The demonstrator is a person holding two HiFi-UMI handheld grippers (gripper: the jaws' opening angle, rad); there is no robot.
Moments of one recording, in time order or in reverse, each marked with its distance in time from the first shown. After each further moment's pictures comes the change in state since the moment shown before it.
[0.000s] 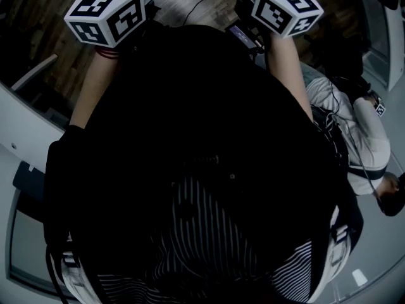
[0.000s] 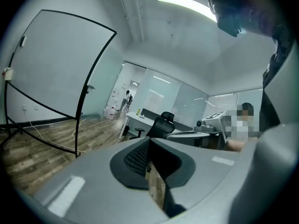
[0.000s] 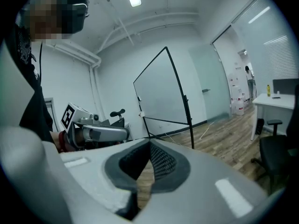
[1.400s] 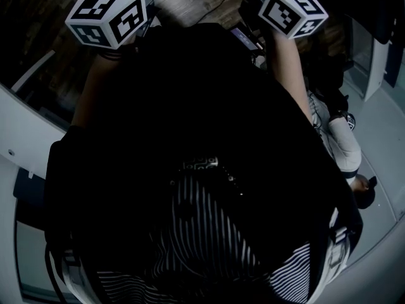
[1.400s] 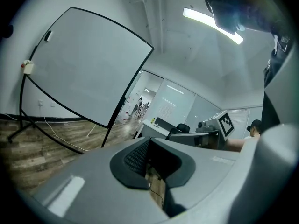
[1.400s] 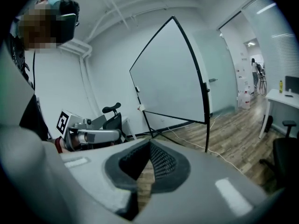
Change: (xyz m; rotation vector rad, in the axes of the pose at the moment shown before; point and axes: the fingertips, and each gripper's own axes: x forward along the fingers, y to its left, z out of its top) left arm -0.086 0.245 0.054 -0.125 -0.084 0.094; right arm 0.242 0.030 0.057 0.031 0.120 -0.011
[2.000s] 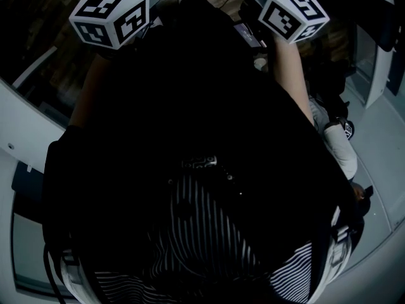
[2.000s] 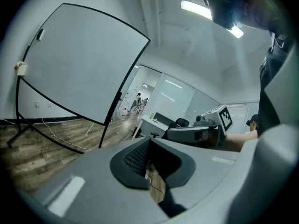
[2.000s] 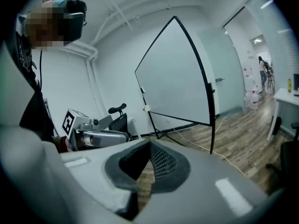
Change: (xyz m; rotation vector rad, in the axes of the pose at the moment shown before) left arm 0.010 0.001 -0.007 0.029 0.056 -0.015; right arm 0.012 0.009 0.005 -0.044 0.000 0.085
